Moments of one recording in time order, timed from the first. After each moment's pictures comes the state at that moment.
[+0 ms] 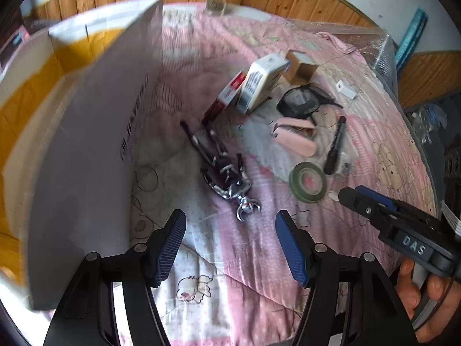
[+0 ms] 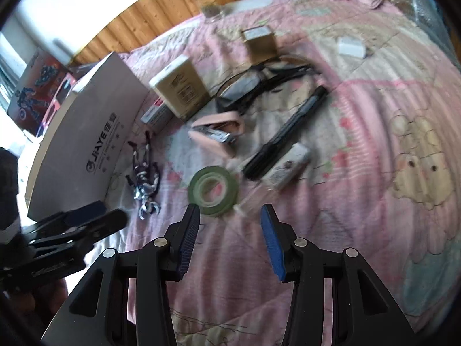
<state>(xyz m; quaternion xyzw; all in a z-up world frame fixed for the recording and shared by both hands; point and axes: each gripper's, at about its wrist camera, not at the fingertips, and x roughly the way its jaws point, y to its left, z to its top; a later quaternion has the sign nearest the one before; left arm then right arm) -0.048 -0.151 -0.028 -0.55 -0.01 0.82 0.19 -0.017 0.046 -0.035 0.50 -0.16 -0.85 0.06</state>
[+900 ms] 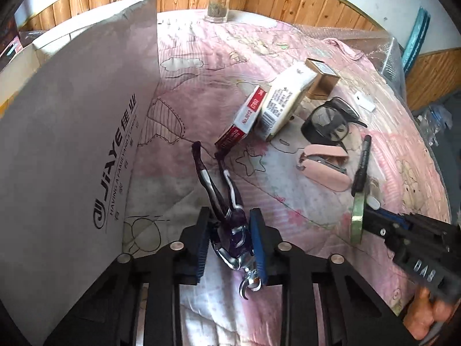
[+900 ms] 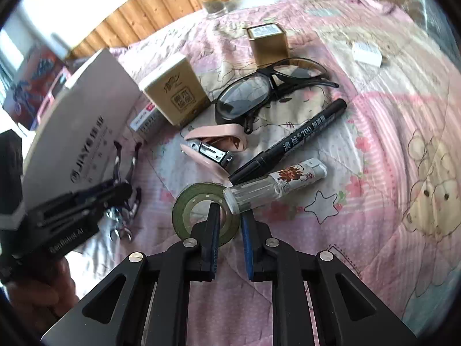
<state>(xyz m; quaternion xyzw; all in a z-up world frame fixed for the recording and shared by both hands) -0.089 -0.142 -0.039 -0.51 0.02 0.84 0.19 -0.047 0.052 -0.037 0.51 -0.16 -0.85 0.06</state>
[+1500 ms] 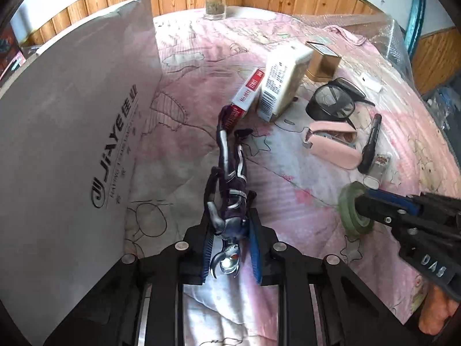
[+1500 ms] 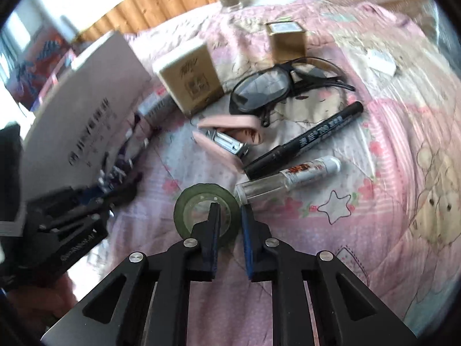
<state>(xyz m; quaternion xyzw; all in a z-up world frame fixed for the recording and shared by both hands) -0.079 -0.143 -0.057 -0.51 0.04 0.84 0.17 -0.054 0.043 -0.032 0.50 -0.14 -0.85 0.08</state>
